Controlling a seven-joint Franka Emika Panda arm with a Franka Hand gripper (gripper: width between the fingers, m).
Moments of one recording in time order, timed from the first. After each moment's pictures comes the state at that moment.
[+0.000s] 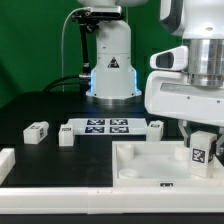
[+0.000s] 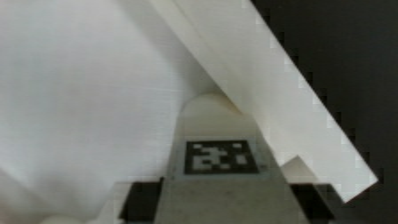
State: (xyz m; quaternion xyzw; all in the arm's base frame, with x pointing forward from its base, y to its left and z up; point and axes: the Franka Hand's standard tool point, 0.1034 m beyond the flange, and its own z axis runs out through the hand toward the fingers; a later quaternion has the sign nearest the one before) arm 0.606 0.126 0.066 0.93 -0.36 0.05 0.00
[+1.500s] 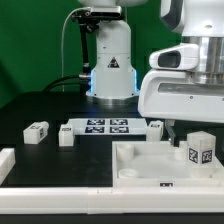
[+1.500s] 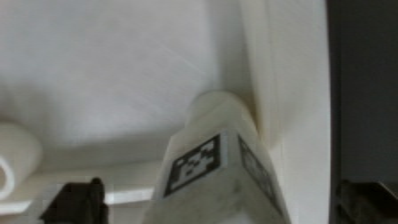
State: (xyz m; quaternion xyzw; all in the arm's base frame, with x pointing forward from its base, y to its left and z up) arm 0.606 0.121 0.070 1.00 -0.04 0.04 0.02
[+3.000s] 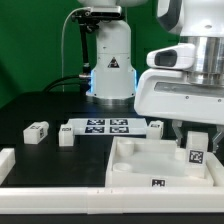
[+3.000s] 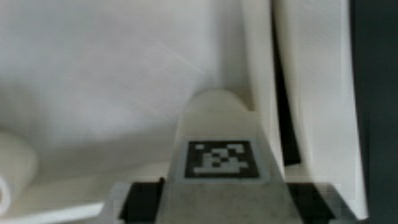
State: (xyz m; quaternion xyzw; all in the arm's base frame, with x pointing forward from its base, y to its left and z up) arm 0.607 0.111 0.069 0.98 -0.21 0.05 0.03
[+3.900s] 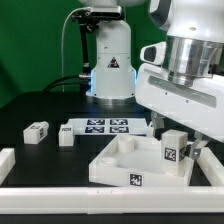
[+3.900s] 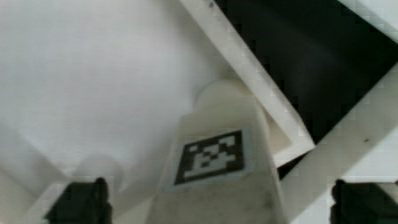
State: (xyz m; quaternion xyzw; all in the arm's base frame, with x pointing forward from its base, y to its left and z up) arm 0.597 0.084 0.067 0.88 -0.48 0.05 0.06
